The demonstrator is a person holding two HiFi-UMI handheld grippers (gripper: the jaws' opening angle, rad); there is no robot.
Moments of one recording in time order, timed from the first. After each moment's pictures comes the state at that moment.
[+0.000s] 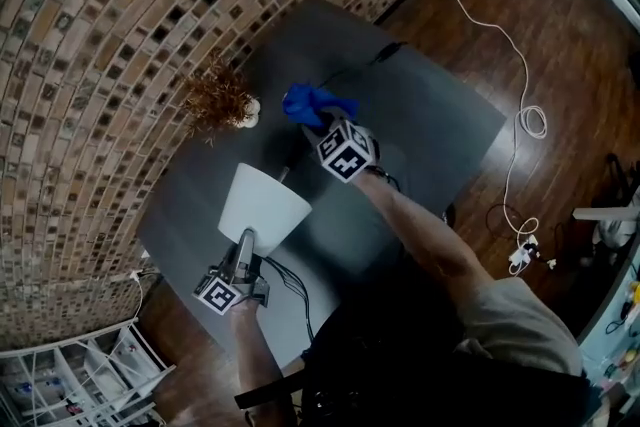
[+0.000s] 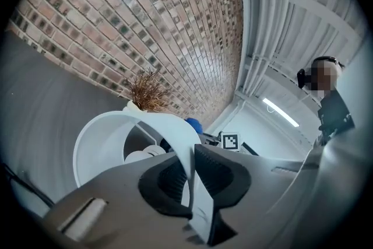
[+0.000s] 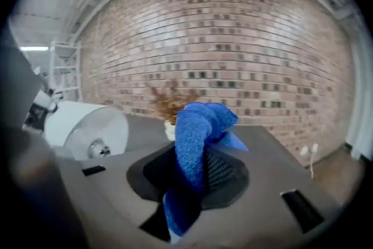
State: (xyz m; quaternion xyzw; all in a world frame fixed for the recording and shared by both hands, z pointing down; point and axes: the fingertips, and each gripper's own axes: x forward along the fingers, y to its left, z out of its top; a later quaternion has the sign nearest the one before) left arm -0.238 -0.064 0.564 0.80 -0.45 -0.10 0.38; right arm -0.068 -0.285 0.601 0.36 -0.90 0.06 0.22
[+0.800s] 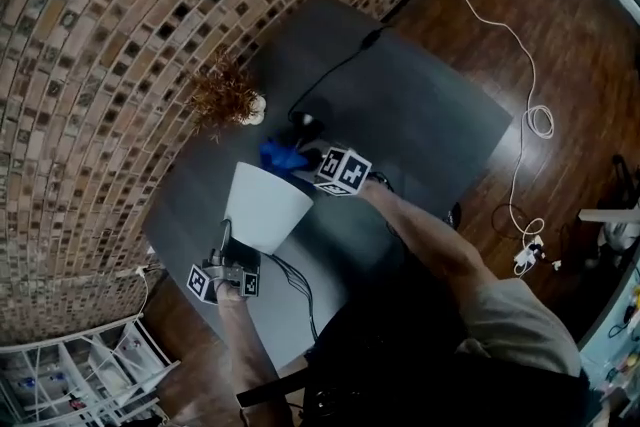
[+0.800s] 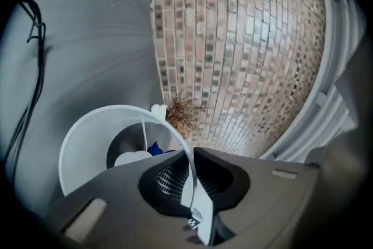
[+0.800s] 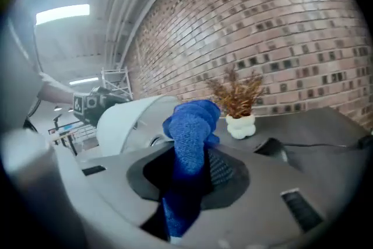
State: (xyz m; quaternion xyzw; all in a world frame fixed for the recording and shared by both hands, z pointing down) left arm -0.308 -0.085 0.572 0.52 -0.42 -0.44 0.59; right arm -0.151 -0.195 0.637 0.12 -0.97 0.11 0.17
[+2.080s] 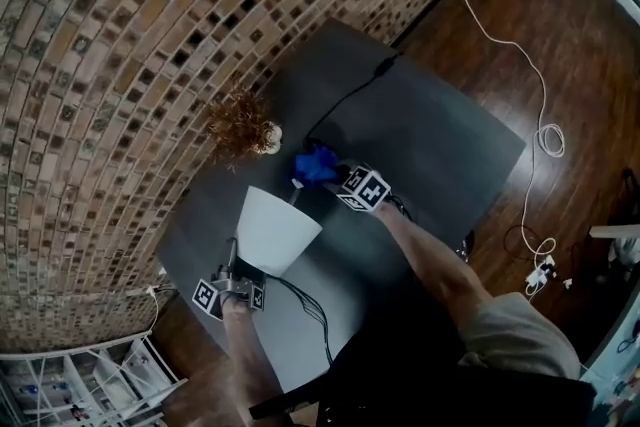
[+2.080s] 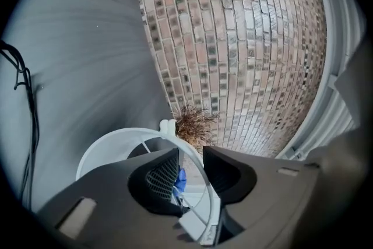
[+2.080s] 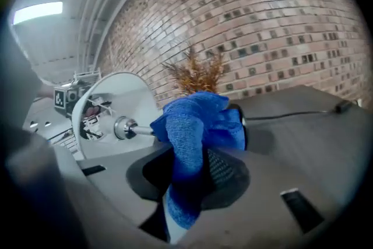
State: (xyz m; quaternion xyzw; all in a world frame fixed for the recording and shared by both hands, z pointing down) left arm -0.342 -0.114 0.589 0.51 -0.50 -0.39 0.58; right arm -0.121 -0.253 0.706 0.22 -0.94 0.18 0.18
